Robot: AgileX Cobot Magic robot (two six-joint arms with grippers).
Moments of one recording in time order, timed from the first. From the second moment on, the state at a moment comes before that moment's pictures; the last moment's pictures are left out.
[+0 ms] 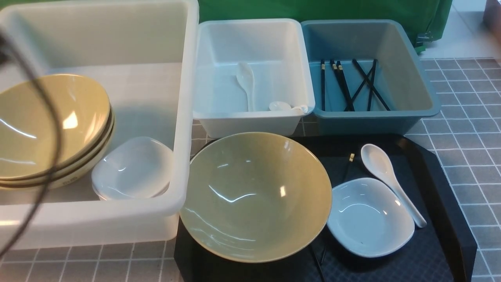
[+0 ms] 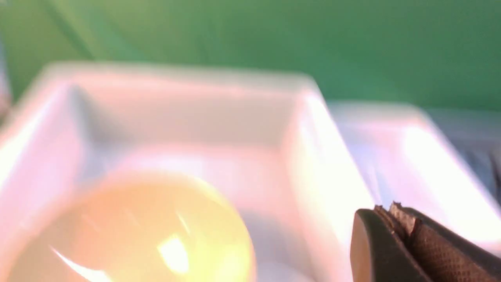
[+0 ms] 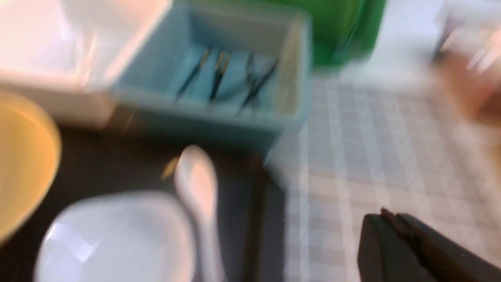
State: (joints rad) right arm 0.04 0.49 -0.49 0.04 0.55 -0.12; left arm -0.15 0.86 -0.93 -0.03 0.55 -0.10
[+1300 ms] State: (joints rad) right arm 0.11 0.71 -0.45 0.42 0.58 -0.44; left arm -0.81 1.94 -1.44 -0.48 0.73 0.42
